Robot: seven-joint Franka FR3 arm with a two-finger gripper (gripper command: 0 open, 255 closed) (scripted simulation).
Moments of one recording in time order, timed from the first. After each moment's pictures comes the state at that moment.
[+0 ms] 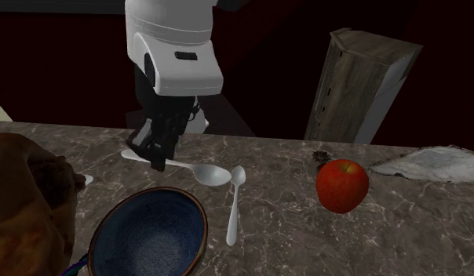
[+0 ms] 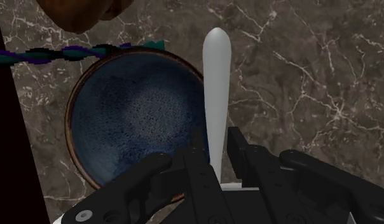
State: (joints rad) arm 0.11 -0.13 -0.24 -2.00 -0.29 1.83 -0.87
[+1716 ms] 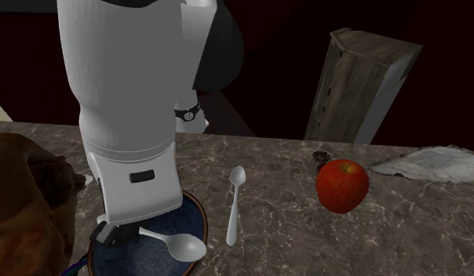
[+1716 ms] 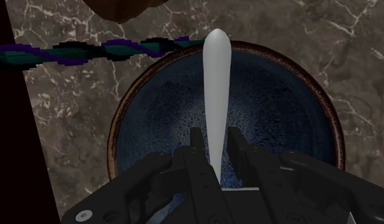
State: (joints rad) arm 0.05 0.14 -0.31 -1.90 -0.24 2.02 -0.98
